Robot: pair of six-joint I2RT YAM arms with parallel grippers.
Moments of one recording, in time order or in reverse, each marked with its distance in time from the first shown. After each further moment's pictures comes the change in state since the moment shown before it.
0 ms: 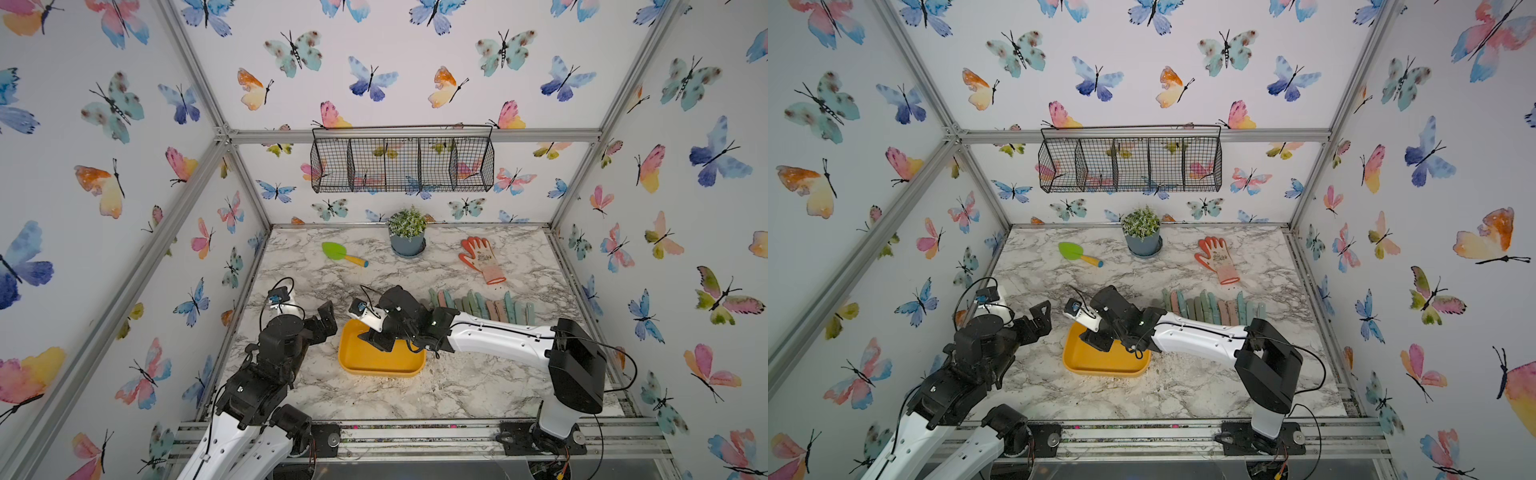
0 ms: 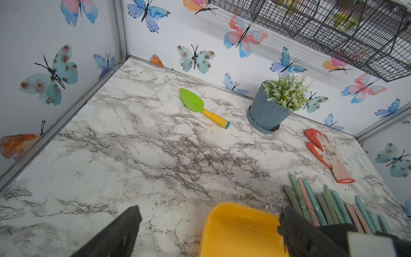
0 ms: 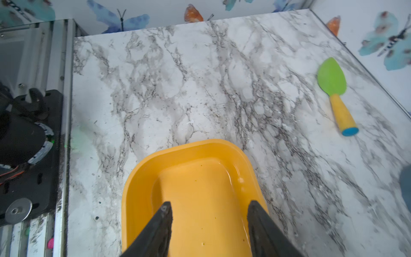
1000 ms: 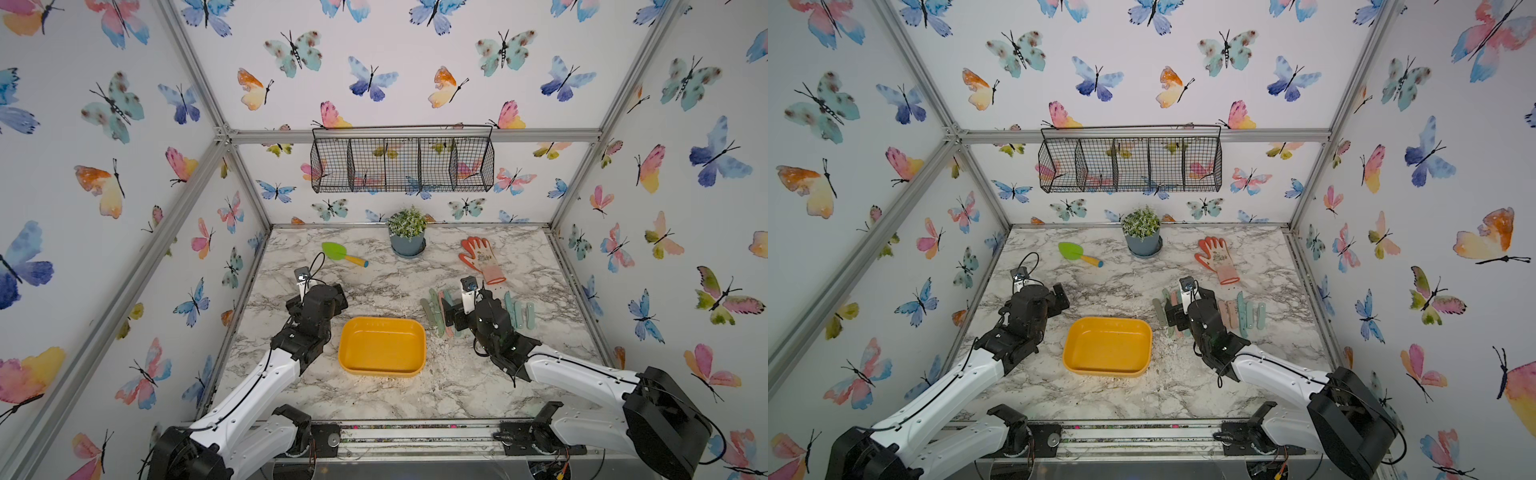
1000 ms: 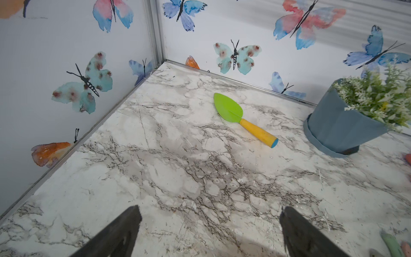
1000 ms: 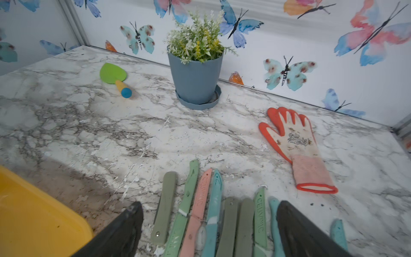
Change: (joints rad) left arm 0.069 0.491 -0.074 0.462 -0.214 0.035; right arm -0.370 -0.479 -0.695 0.511 0.465 0.200
